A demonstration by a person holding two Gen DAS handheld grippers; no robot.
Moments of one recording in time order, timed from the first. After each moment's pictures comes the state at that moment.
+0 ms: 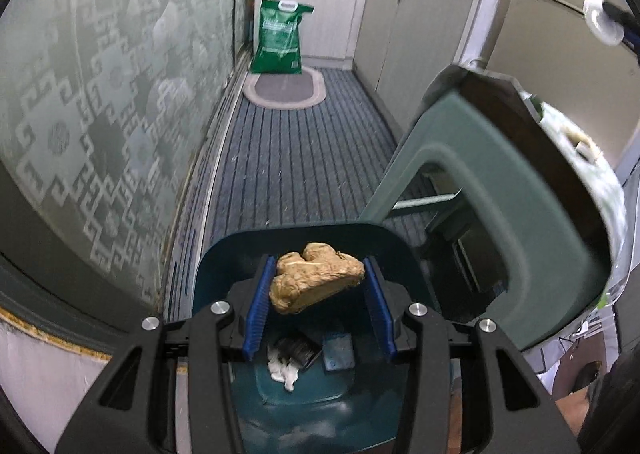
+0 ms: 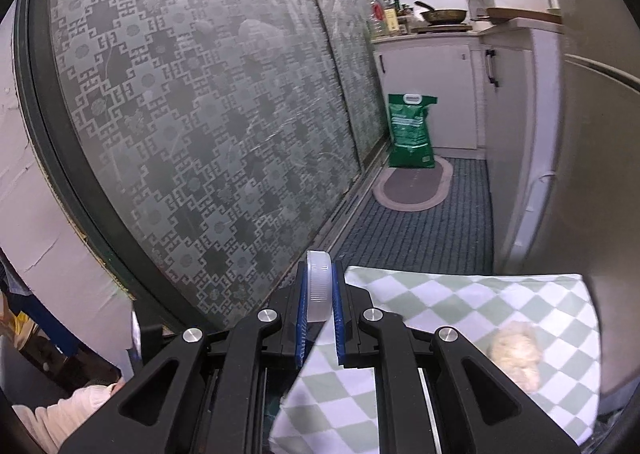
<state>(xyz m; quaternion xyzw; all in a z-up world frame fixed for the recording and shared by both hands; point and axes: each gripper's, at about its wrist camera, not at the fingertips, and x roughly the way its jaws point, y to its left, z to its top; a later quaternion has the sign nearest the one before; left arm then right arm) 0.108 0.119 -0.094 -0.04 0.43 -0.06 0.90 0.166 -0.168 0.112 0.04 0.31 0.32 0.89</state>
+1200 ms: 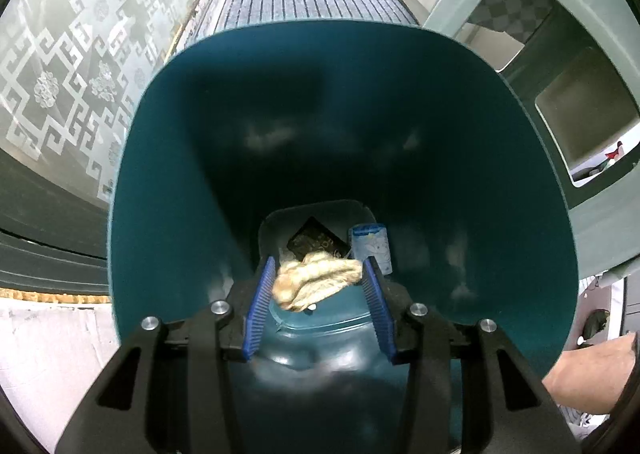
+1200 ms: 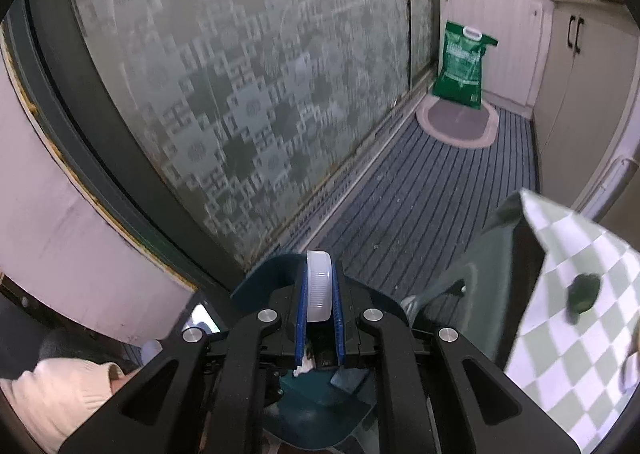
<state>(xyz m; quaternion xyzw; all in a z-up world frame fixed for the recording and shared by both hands) 0.116 0.123 -0.213 -0.01 0.58 -0.07 0.81 0.160 0.000 0.005 -0.08 0.43 0.34 0.83</state>
